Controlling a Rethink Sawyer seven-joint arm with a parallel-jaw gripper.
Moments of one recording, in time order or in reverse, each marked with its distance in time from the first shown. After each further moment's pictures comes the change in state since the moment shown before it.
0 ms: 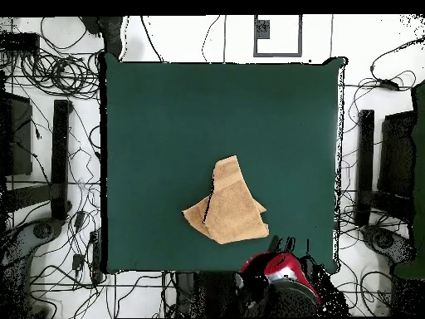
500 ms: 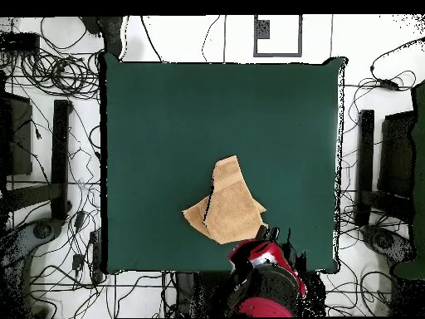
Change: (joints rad) arm 0.028 0.066 -0.002 0.056 0.027 -0.107 0.000
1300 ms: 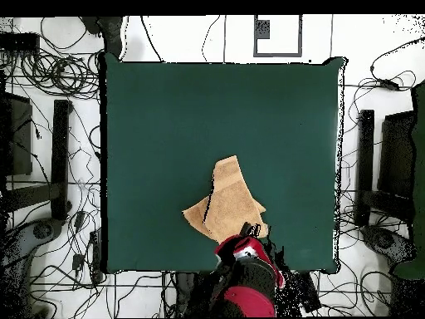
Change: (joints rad) arm 0.047 0.067 -0.024 0.081 0.075 -0.112 0.001
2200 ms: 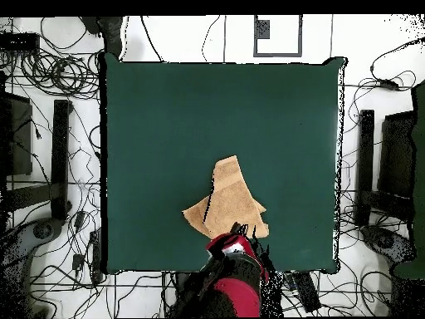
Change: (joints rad) arm 0.028 0.072 -0.011 0.073 0.090 -0.093 0.014
